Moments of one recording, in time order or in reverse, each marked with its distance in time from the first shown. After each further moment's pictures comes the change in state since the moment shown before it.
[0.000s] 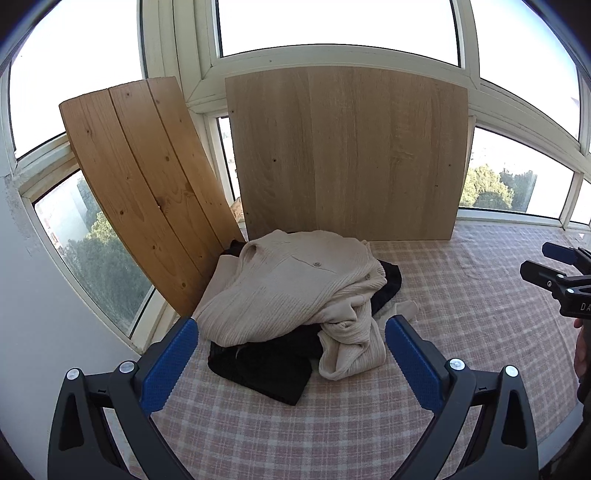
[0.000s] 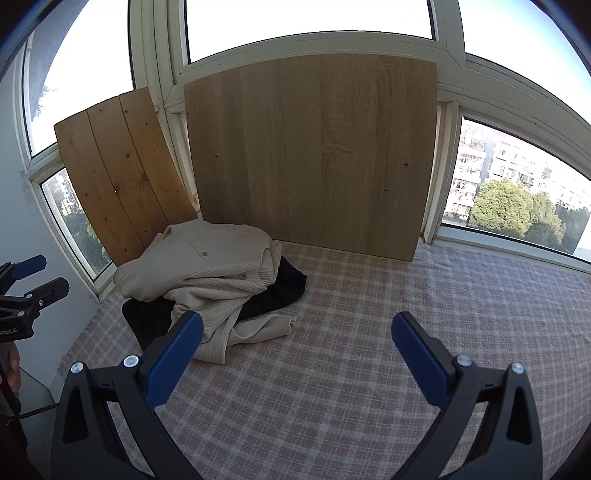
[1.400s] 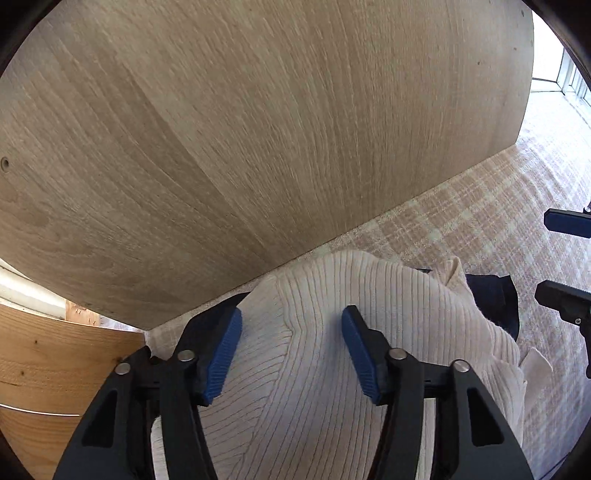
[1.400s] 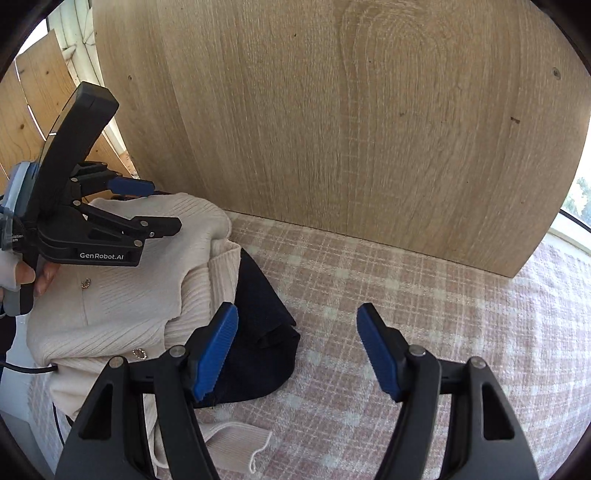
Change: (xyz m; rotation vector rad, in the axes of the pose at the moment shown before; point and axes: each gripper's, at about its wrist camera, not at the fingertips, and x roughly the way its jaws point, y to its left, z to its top) left arm 0.368 -0.072 0.107 0.463 0.431 -0.190; right arm 0.269 -0.027 0.041 0.009 0.274 0.093
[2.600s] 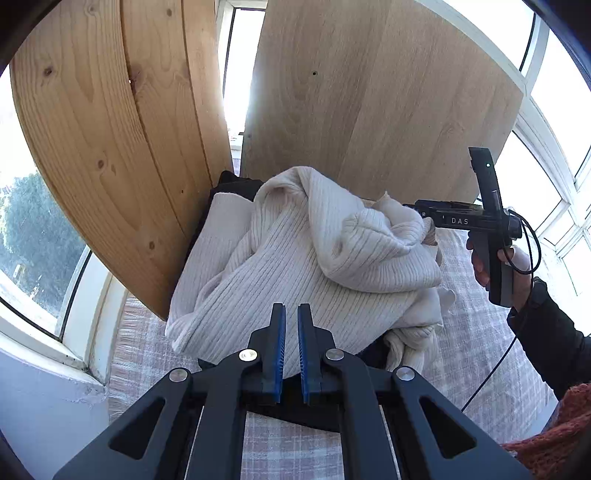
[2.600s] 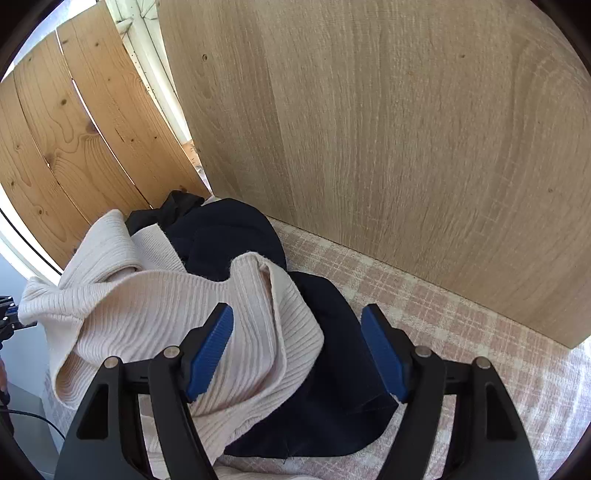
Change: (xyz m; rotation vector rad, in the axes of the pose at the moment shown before) left arm -0.175 0.078 -0.258 -0.550 -0.278 -0.159; right arm 0.029 0.076 0.033 -0.240 0.012 0.205
